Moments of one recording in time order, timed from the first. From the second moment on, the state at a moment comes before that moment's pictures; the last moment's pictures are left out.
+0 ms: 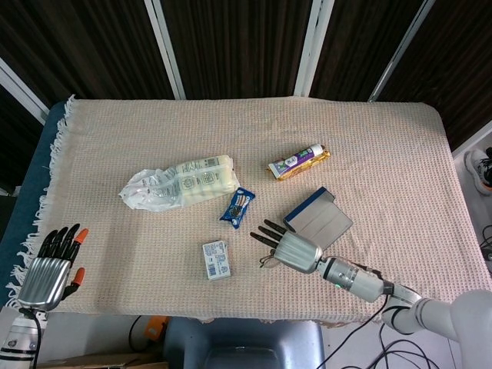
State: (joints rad) left arm -0.16 -1.20 -0.01 -1.60 1.53 1.42 0.27; right arm 0.78 -1.52 -0.09 -1.14 -1.87 1.05 -0.24
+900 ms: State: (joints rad) left arm -0.17 -1.22 -0.01 -1.60 1.50 1.39 0.32; right arm 0.73 -1.37 -0.12 -0.99 -1.80 0.97 -0.36
